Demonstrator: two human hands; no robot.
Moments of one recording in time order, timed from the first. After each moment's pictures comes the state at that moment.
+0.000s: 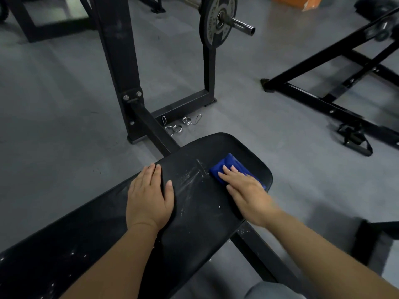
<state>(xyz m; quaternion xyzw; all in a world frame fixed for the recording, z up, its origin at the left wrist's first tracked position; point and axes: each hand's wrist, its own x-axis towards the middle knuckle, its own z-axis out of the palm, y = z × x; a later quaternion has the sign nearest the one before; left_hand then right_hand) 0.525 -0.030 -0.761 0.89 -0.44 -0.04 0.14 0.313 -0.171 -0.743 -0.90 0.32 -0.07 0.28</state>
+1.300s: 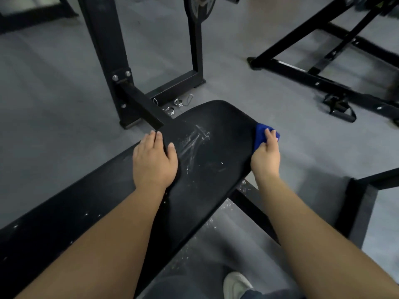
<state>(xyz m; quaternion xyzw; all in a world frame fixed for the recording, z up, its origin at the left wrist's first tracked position) 0.526 -0.024 -0.768 0.87 -0.46 -0.01 0.17 0.311 -0.150 -0.776 -0.53 0.64 -0.40 0.40</state>
